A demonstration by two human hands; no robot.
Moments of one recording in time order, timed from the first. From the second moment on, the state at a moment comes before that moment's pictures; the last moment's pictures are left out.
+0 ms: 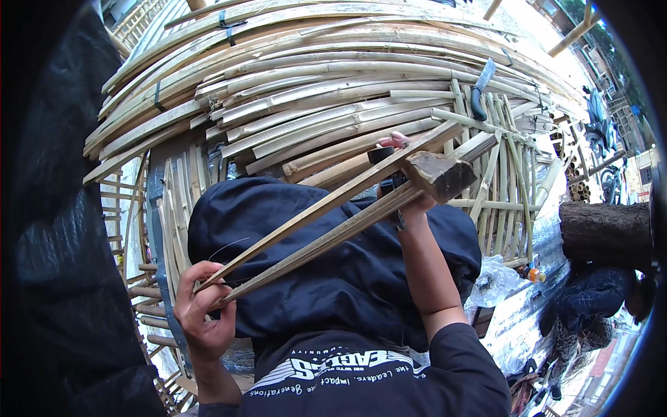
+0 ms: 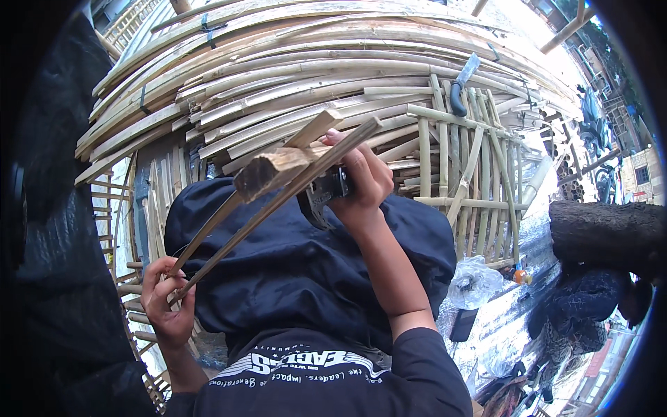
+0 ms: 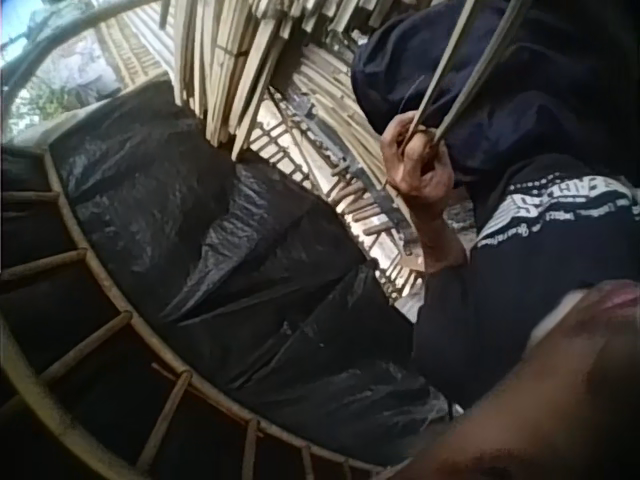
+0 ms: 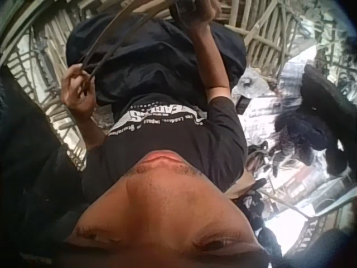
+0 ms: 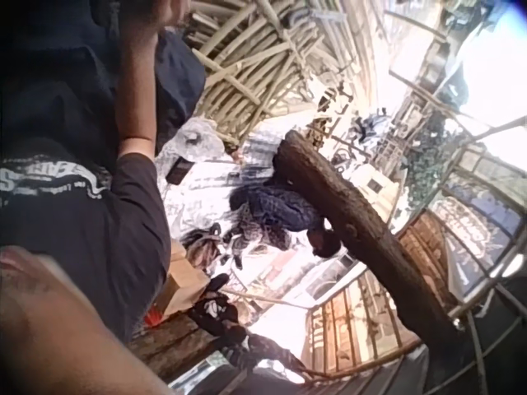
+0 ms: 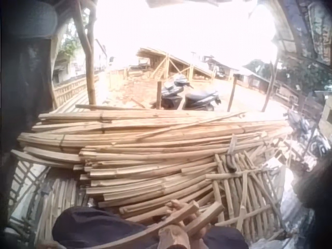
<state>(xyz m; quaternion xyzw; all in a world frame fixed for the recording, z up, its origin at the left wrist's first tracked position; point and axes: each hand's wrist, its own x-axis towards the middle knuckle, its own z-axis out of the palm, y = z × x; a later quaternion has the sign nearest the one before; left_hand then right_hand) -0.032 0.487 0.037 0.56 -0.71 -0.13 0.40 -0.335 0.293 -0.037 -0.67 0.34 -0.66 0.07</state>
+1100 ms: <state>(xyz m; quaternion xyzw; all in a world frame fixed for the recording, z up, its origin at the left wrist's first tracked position) -0.096 0.485 0.002 0.52 -0.72 -0.22 0.41 -0.342 0.266 -0.020 -0.67 0.37 -0.64 -0.05</state>
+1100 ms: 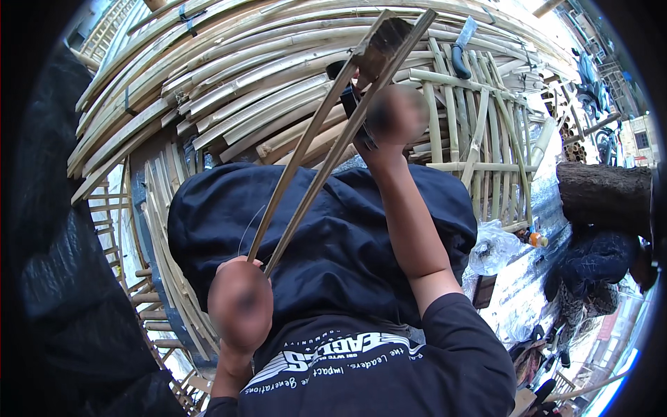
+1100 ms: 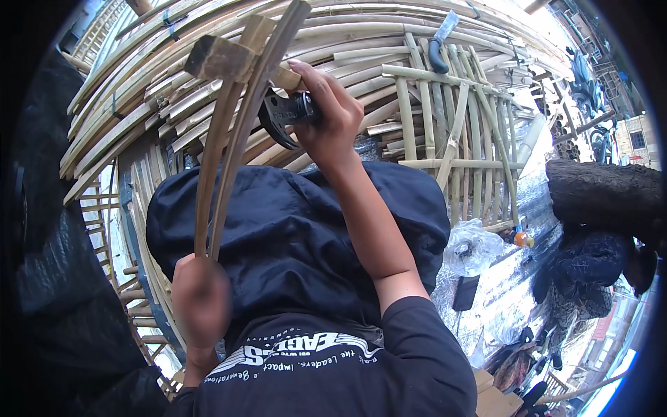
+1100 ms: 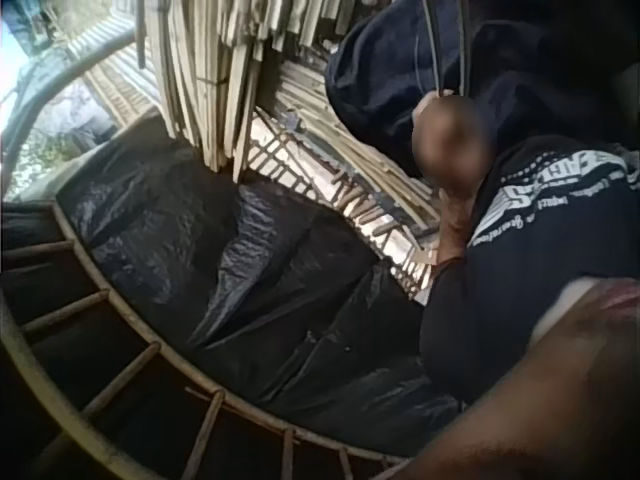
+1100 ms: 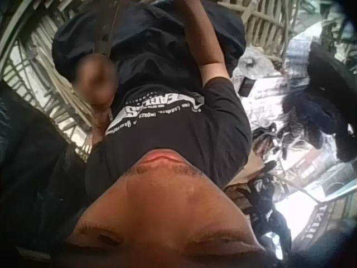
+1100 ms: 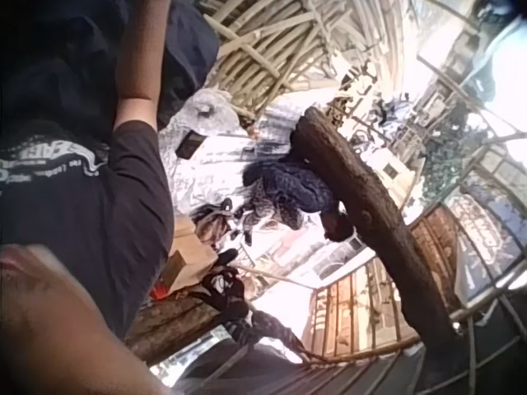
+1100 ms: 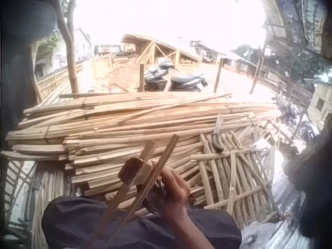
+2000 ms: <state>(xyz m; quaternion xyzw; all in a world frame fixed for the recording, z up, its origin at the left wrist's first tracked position) -0.118 0.510 -0.017 0.49 -0.74 -0.20 0.42 -0.342 0.264 -0.048 -0.61 0.37 -0.70 -0.01</state>
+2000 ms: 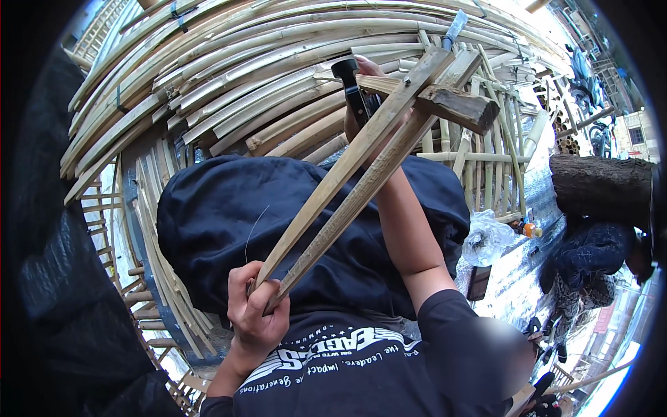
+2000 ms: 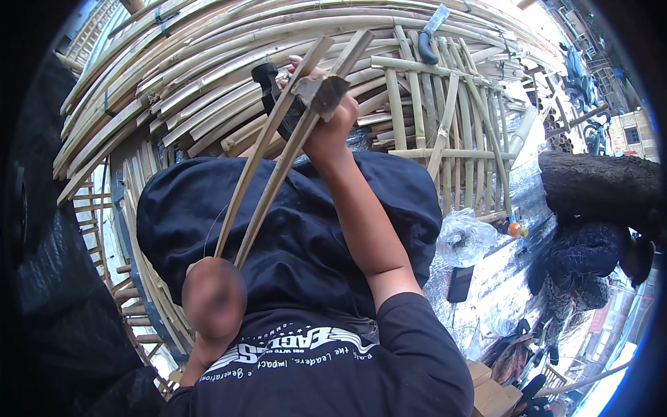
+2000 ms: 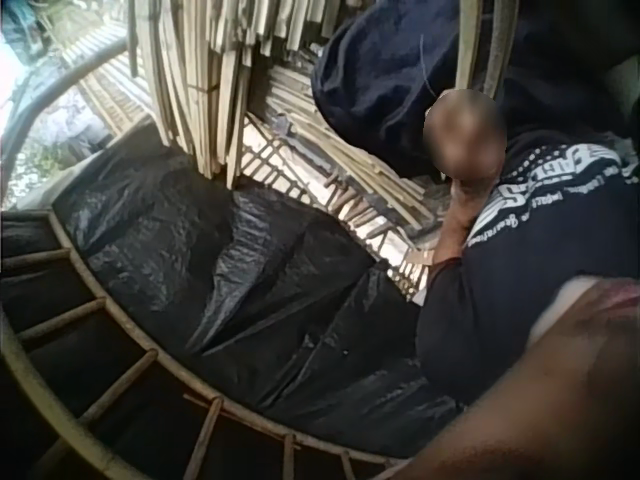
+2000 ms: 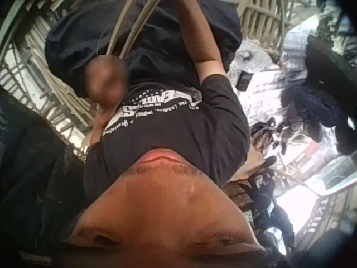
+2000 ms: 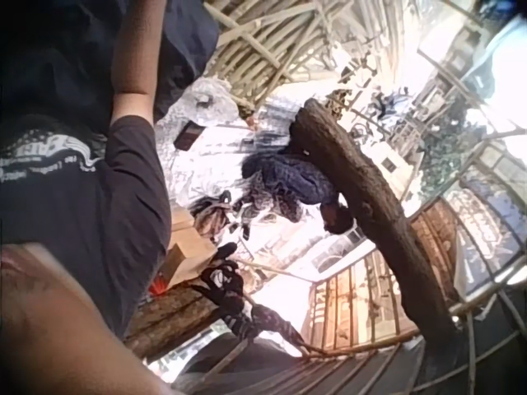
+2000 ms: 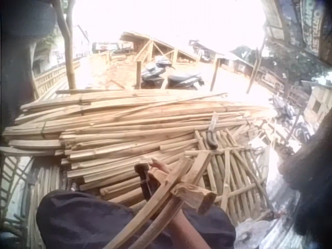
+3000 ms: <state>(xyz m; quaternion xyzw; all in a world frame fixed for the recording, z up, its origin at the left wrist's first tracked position) -0.122 0.509 -0.018 0.50 -0.75 -0.18 0.40 -0.349 0.273 -0.047 -0.64 0.37 -0.68 0.04</state>
